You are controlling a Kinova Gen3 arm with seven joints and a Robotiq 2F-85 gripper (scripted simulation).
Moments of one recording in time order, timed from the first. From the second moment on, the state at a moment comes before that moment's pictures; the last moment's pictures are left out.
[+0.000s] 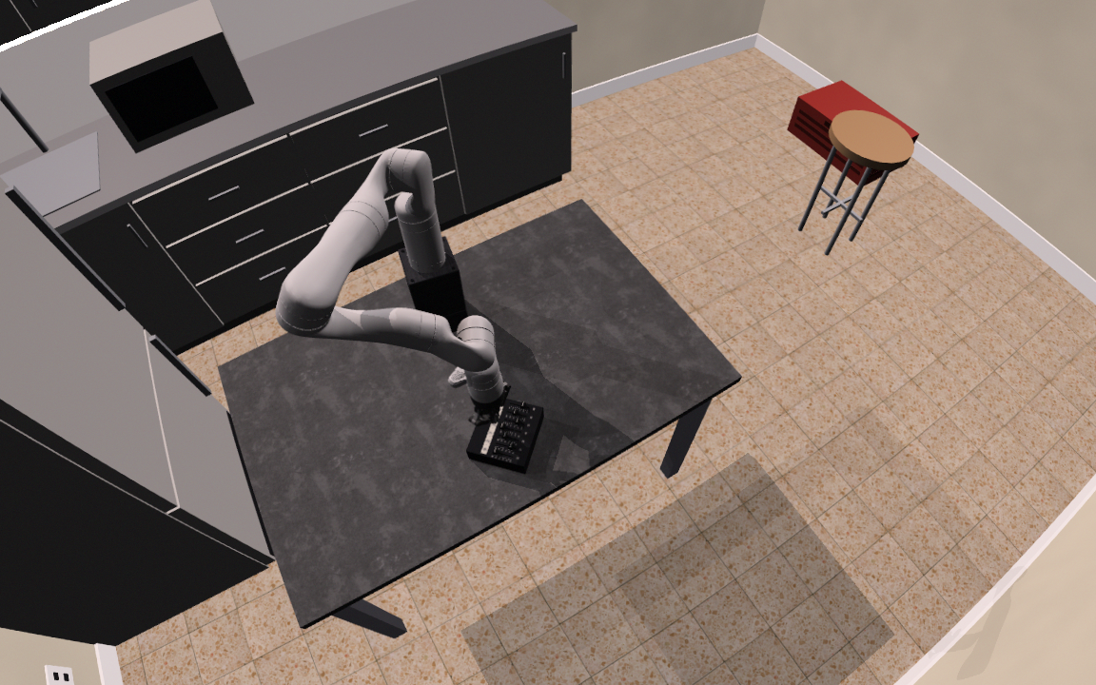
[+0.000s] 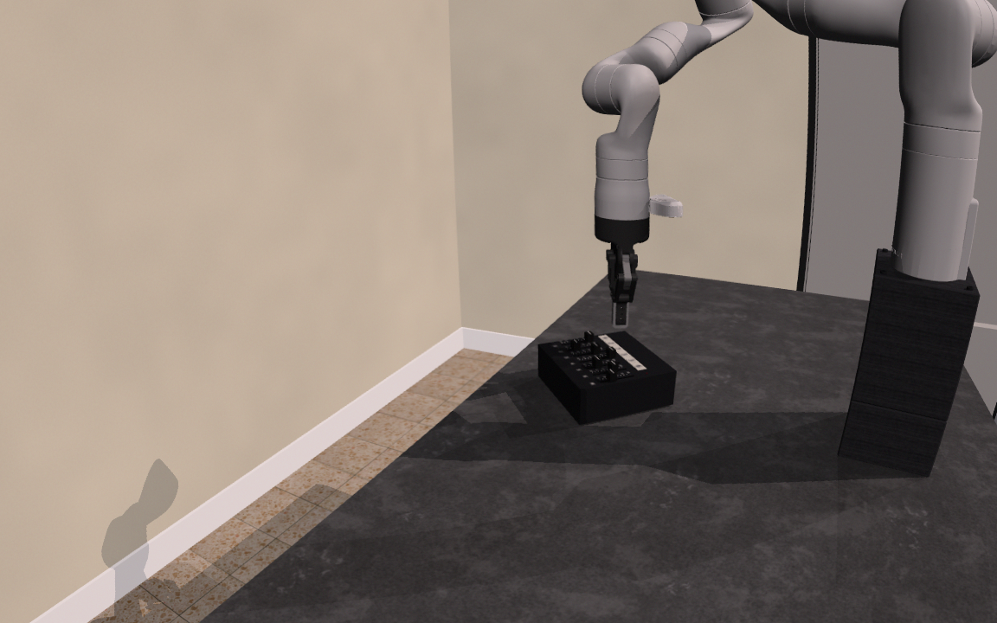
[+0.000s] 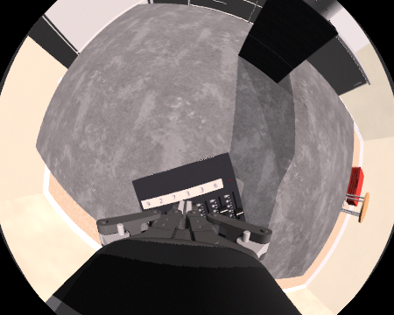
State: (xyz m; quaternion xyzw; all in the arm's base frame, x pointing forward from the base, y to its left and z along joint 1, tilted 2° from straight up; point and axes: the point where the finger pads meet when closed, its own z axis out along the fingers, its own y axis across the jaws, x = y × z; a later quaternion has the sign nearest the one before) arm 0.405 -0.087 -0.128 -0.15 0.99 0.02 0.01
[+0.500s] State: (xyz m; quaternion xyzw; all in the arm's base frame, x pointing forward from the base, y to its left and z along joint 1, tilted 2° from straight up) arm 0.400 -0.088 -0.128 -0.26 0.97 0.01 0.01
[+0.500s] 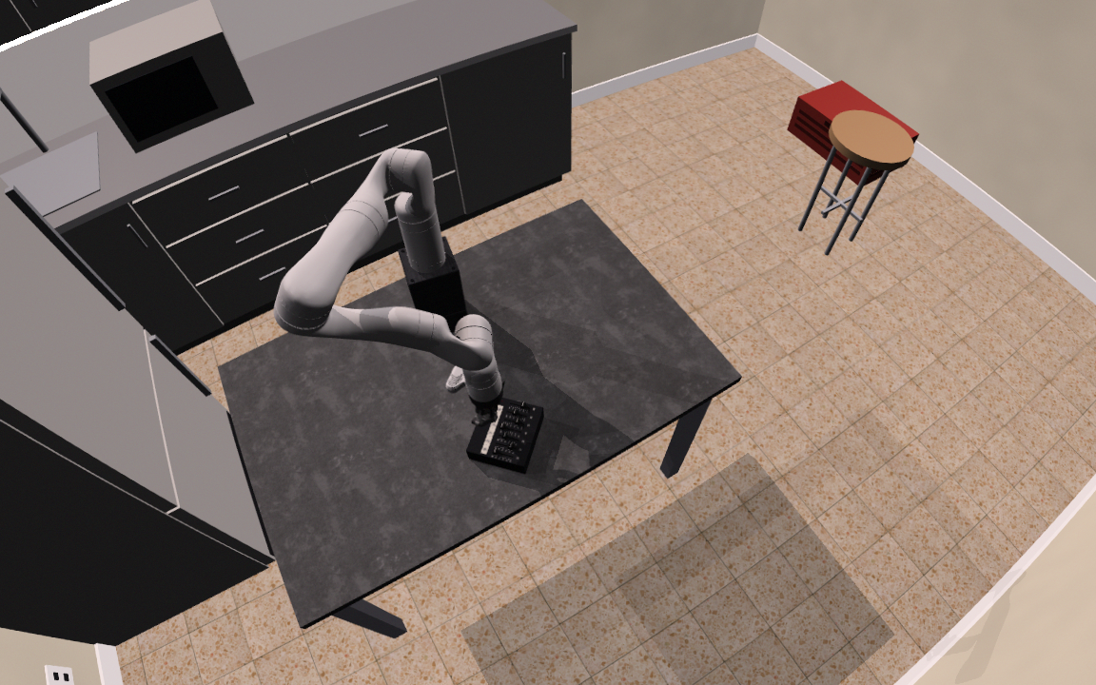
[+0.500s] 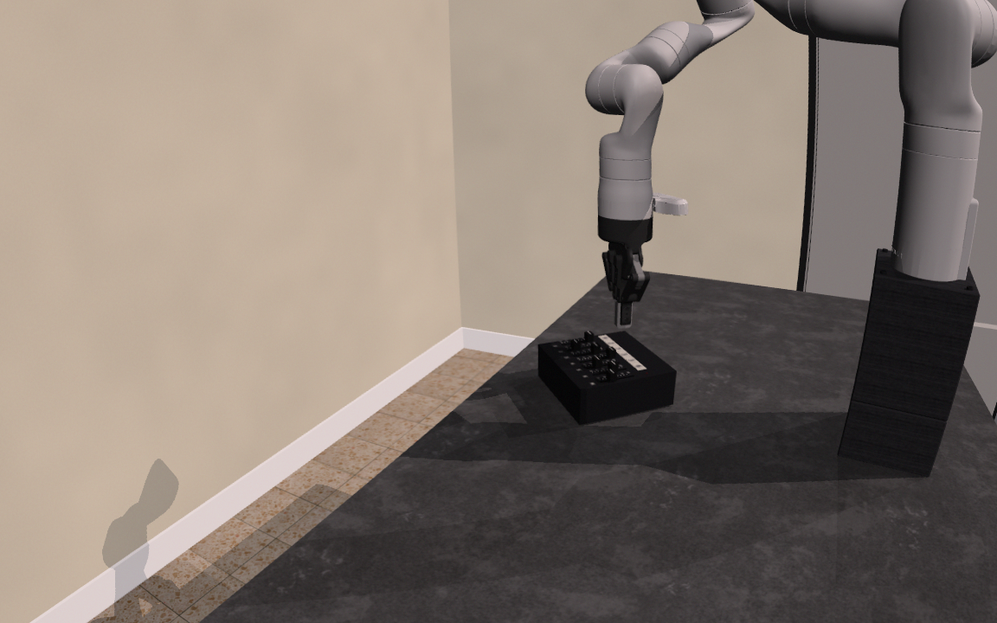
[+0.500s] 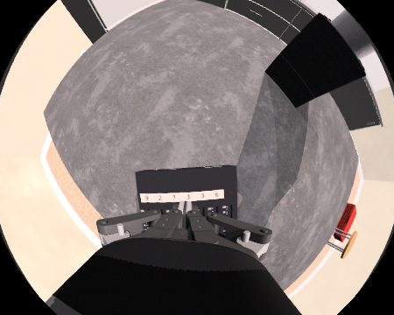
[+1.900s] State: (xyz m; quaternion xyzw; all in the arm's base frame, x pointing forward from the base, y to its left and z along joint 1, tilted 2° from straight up) arm 0.398 -0.089 -0.128 -0.32 0.95 0.01 0.01
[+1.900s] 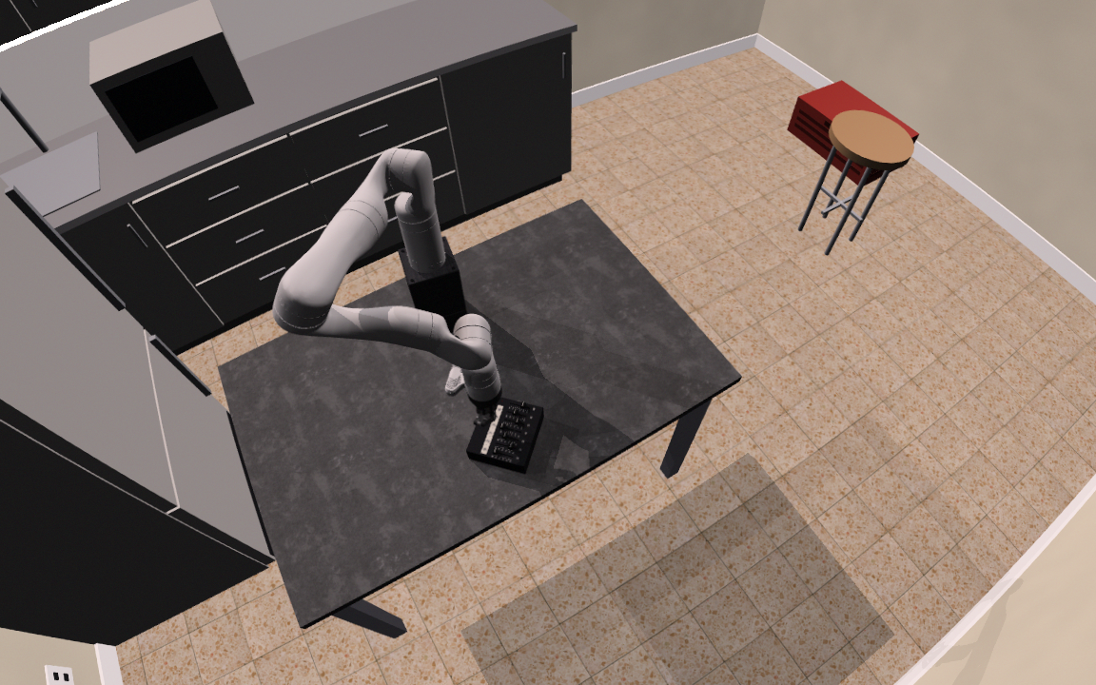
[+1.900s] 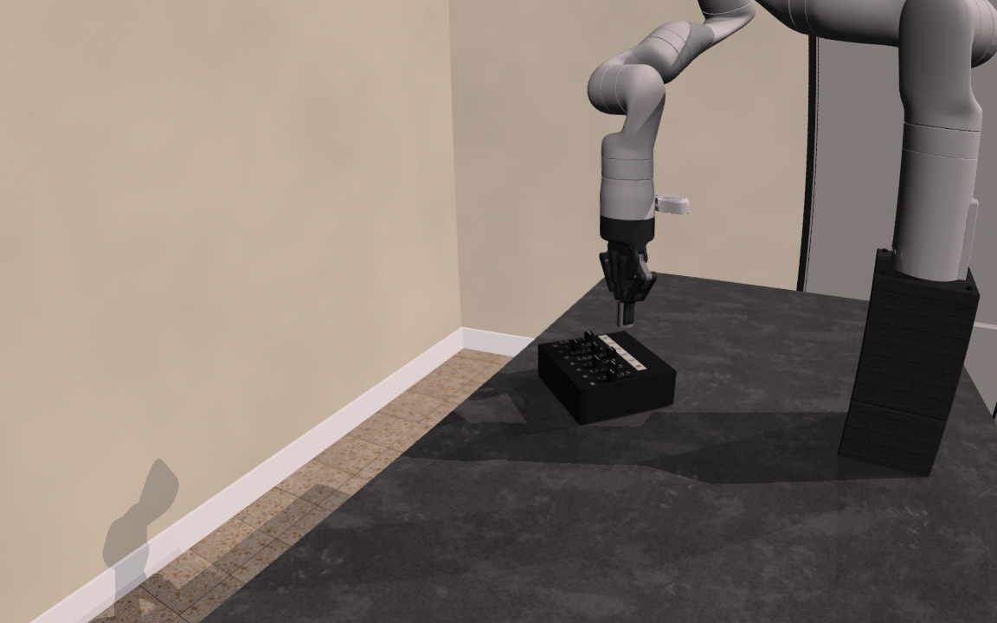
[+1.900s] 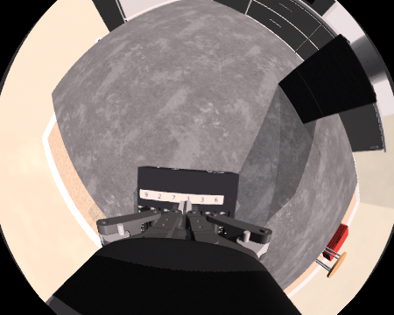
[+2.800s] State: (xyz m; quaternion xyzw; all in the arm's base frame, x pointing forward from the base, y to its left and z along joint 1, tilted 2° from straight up) arm 0.398 -0.089 -0.128 -0.32 0.95 0.01 0.01
